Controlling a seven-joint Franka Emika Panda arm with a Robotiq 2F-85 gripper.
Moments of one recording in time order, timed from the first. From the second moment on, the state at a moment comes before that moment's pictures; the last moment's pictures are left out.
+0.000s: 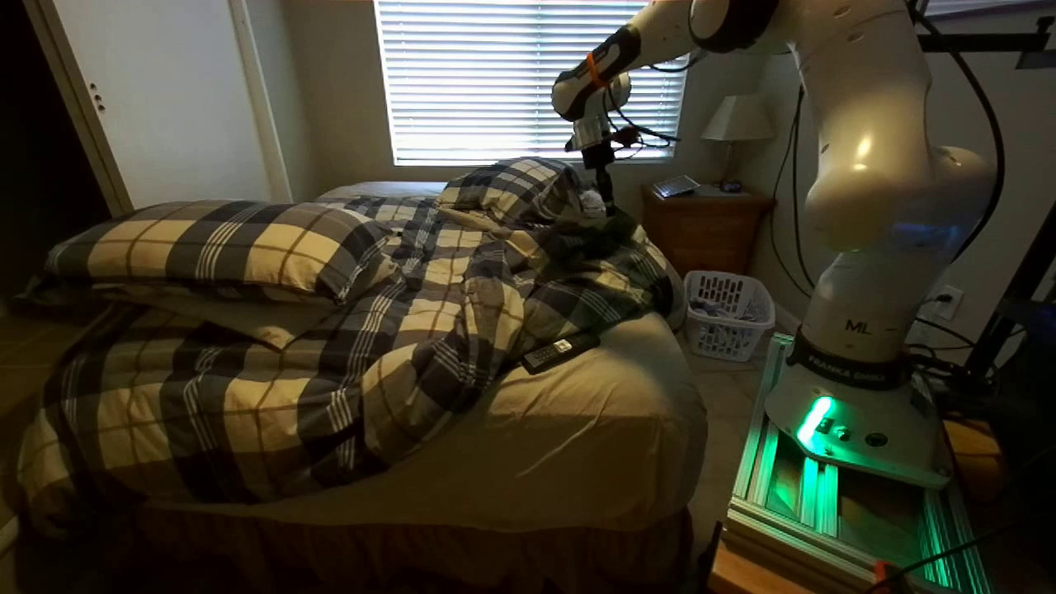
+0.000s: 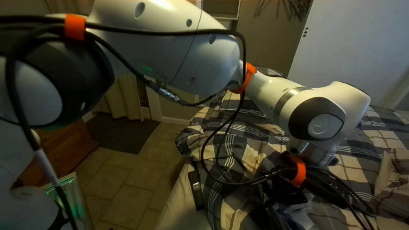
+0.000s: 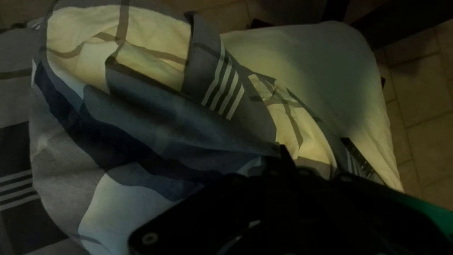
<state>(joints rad) -0.54 0.59 -0.04 -1.44 -0.16 1.71 -0.89</state>
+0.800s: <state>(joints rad) -0.38 0.21 -0.18 -2.04 -0.30 1.70 -0.85</state>
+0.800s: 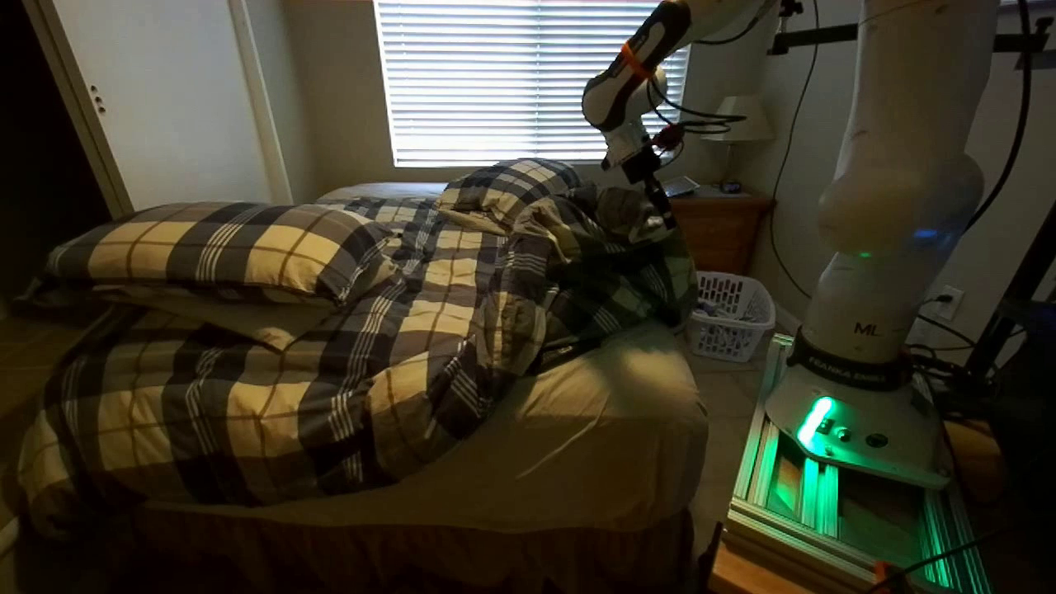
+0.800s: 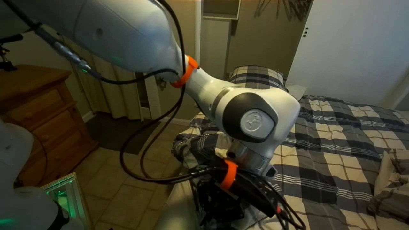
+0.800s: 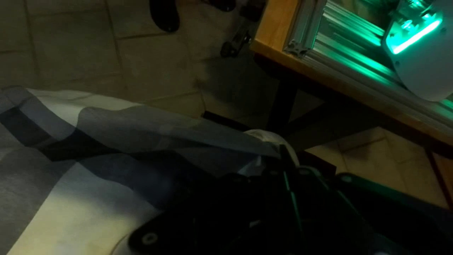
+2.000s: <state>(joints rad) -0.31 -0.13 -0.23 -2.43 -0.29 1.65 -0.64</state>
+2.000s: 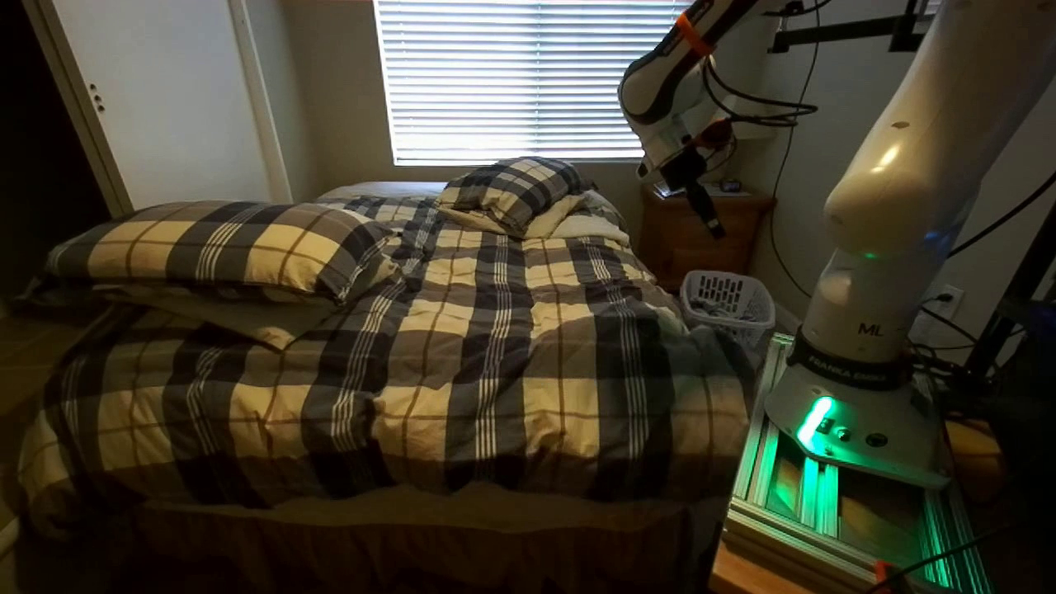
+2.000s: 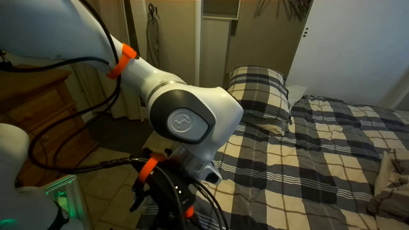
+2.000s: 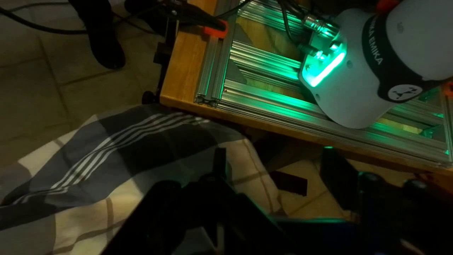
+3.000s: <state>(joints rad) -0.30 -0.26 -0.27 -2.63 -0.18 2.24 -0.40</state>
